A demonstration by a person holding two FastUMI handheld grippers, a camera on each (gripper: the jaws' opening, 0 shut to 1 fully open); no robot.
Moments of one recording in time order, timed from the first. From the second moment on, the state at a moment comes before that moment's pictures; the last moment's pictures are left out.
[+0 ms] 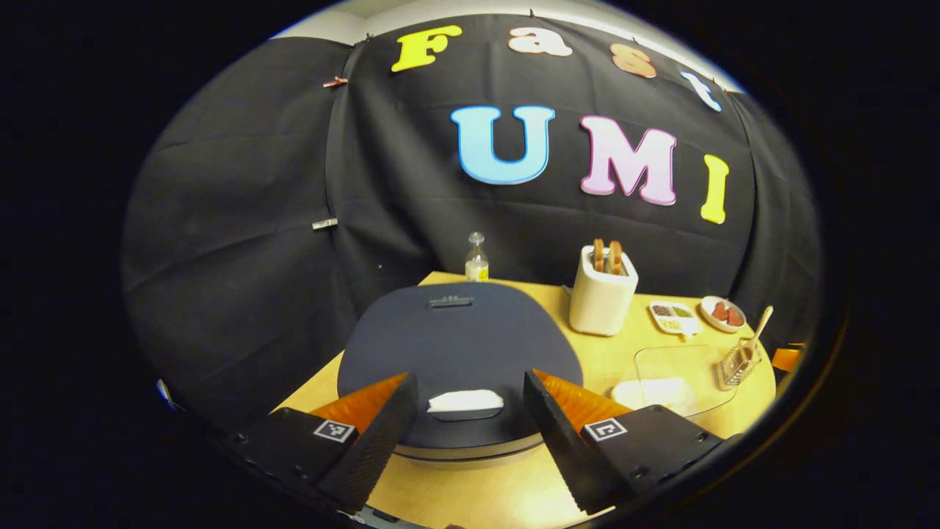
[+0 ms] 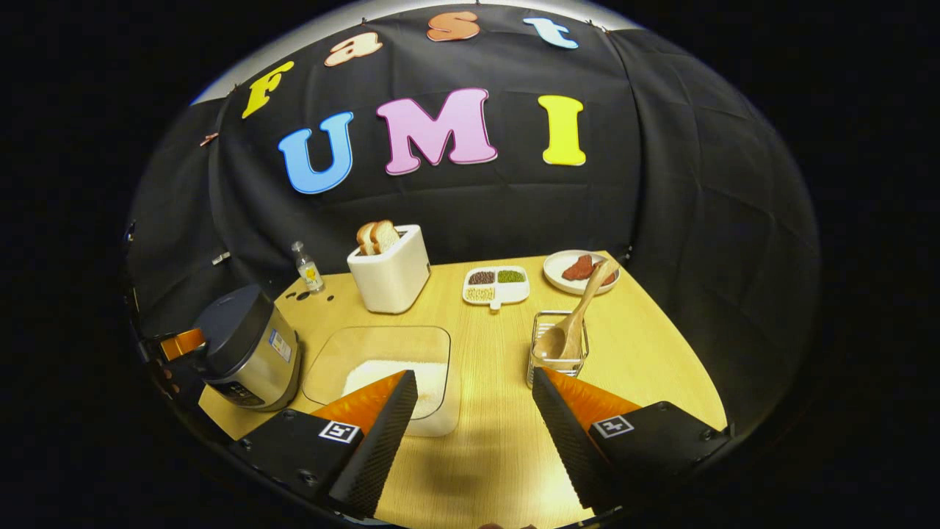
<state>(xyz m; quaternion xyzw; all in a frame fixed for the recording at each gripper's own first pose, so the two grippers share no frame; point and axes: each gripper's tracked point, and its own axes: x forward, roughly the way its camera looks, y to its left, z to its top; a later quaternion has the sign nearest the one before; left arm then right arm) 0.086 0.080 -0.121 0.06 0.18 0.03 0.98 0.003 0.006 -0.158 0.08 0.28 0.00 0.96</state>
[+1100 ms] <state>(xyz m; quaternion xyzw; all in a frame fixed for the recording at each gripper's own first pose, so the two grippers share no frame) 0.024 -0.061 0.009 0.08 0.05 -0.12 0.99 -0.034 -0.038 -0.018 0.06 0.15 -0.06 0.98</state>
